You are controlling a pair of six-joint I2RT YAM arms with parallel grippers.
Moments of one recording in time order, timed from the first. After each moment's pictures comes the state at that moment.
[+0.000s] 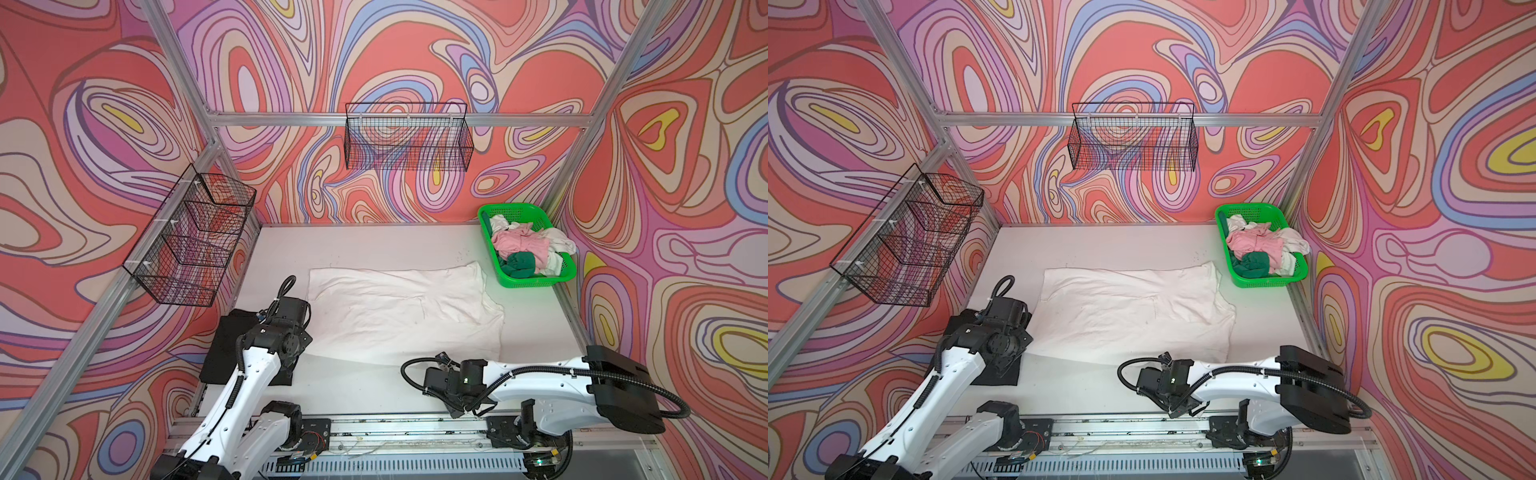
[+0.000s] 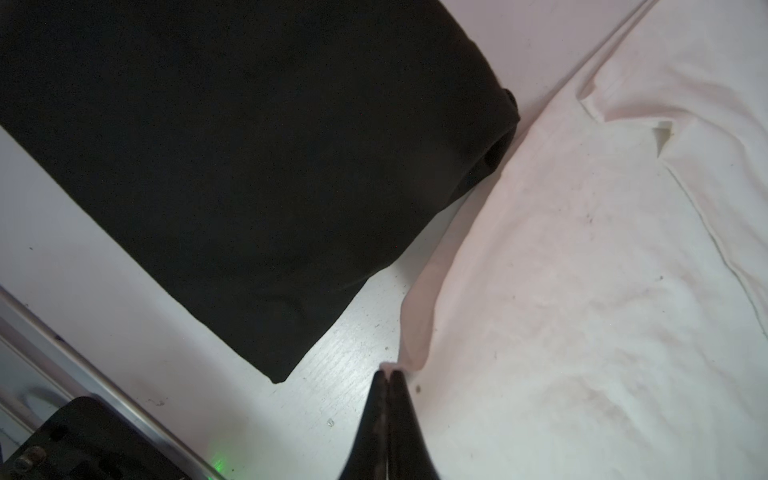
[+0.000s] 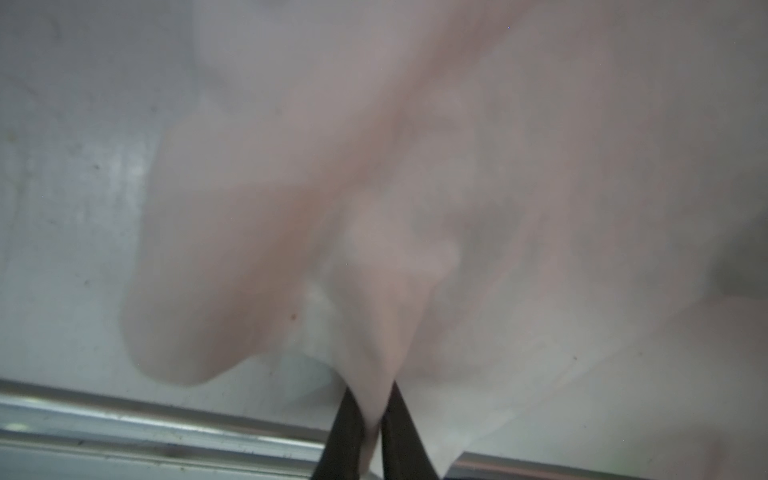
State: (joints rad) left arm -0.15 0.93 0.70 -1.01 -0.26 -1.00; right arm 1.28 1.38 0.68 -0.93 0.17 0.88
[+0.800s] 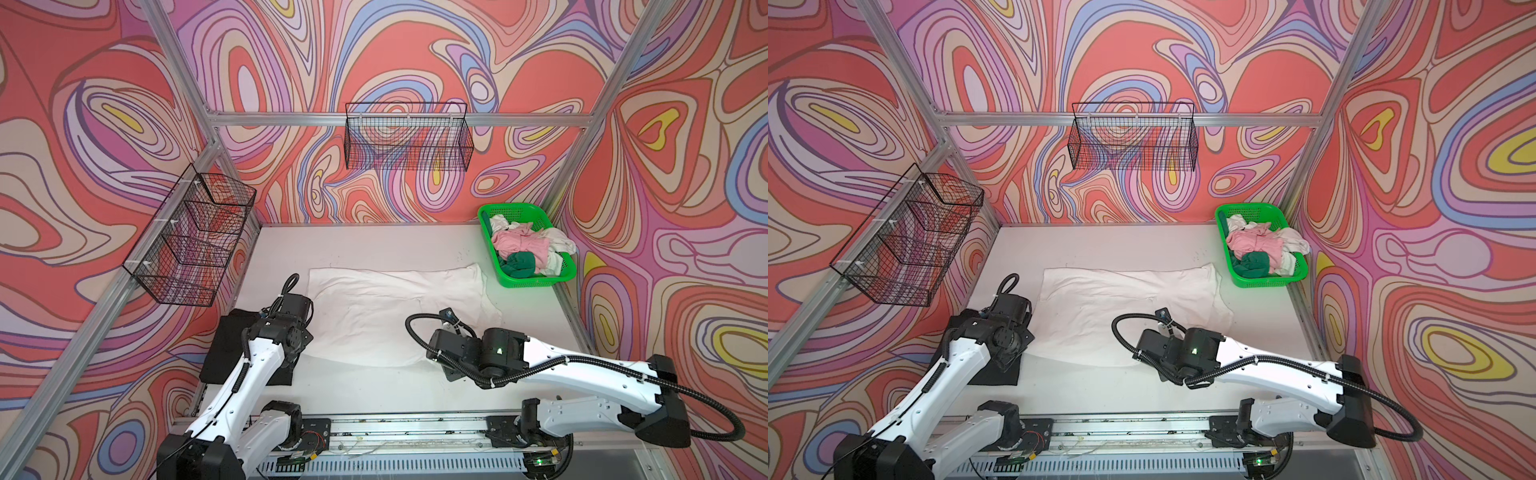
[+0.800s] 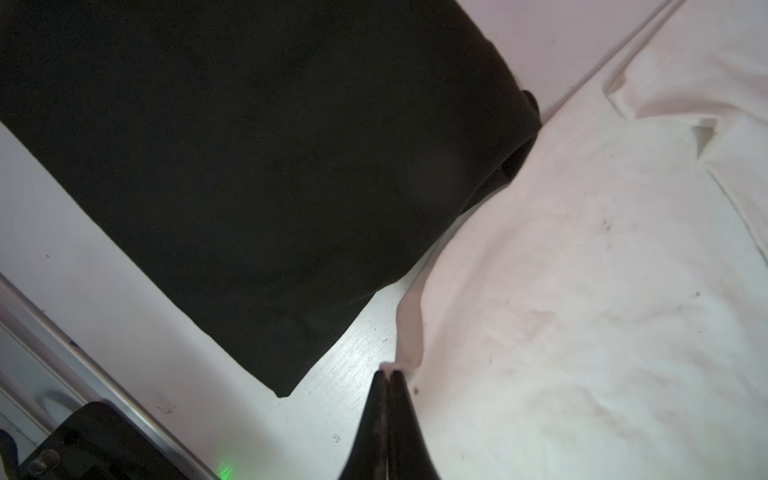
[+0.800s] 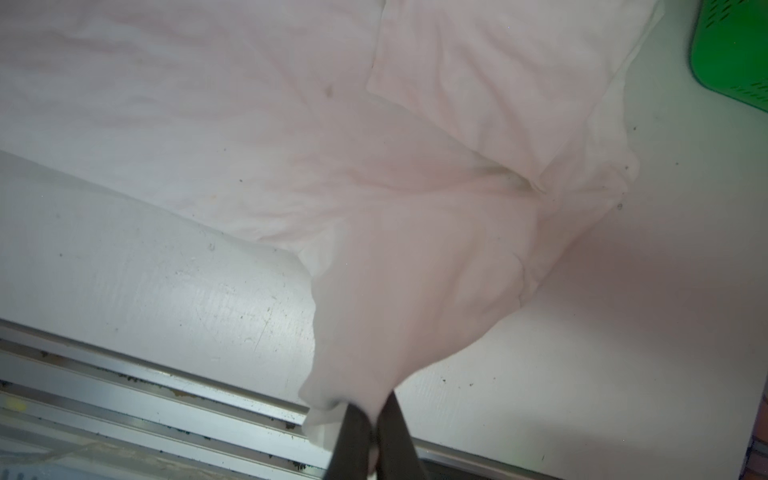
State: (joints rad) left arm -0.15 1.02 0.72 -0.99 -0.29 -1.00; right arm 1.16 1.21 1.09 -1.17 0.41 0.80
